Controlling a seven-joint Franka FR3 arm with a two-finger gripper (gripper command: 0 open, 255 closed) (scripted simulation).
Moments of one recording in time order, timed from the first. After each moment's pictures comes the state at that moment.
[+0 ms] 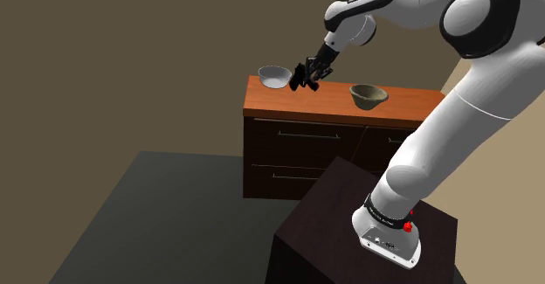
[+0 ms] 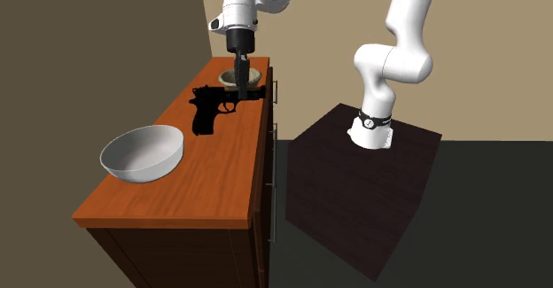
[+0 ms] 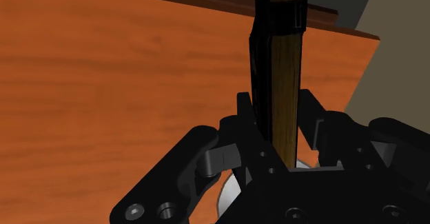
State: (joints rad) arm -0.09 -0.15 -0.52 -2.18 0.37 2.14 -0.18
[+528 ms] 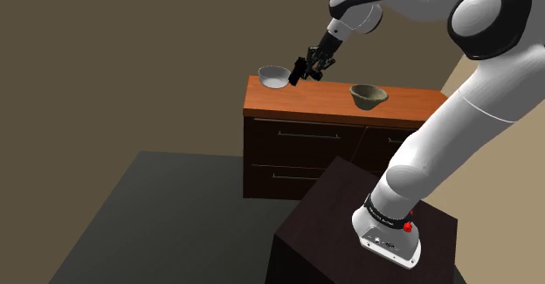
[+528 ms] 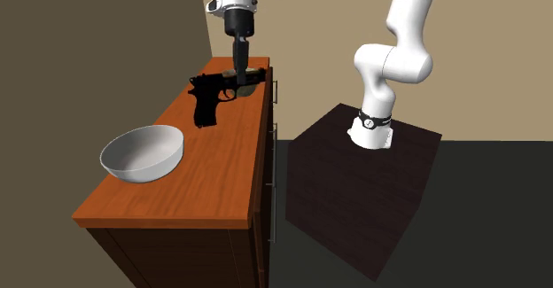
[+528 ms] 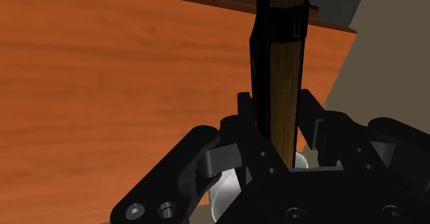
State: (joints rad) arm -0.10 -0.19 -0.51 -2.11 0.33 2.05 -0.12
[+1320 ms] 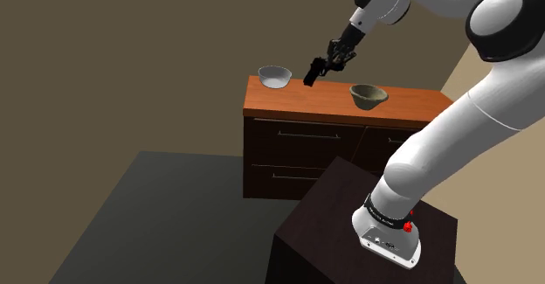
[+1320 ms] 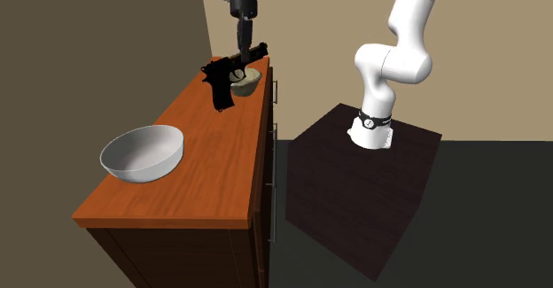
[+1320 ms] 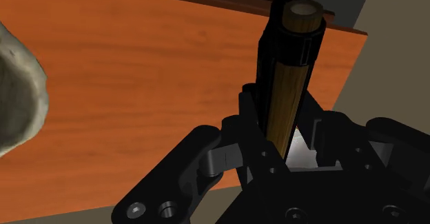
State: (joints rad) arm -0.16 -0.27 -0.58 -2.08 0.27 1.92 -0.19
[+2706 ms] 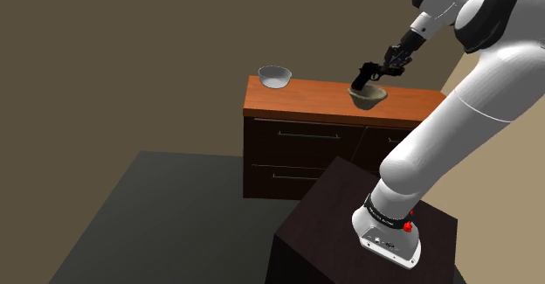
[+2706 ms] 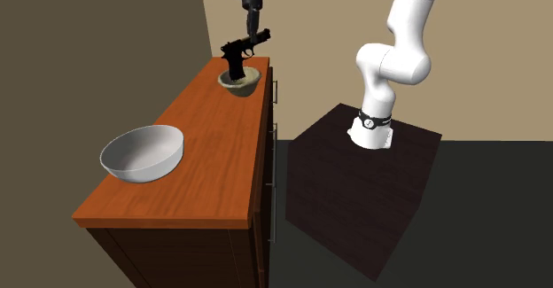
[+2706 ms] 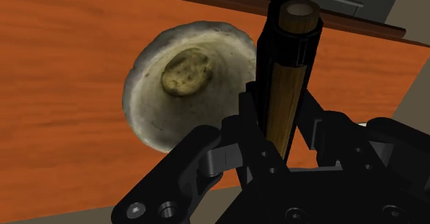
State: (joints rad) arm -0.30 -0.16 -0.93 -1.90 0.26 1.68 -0.64
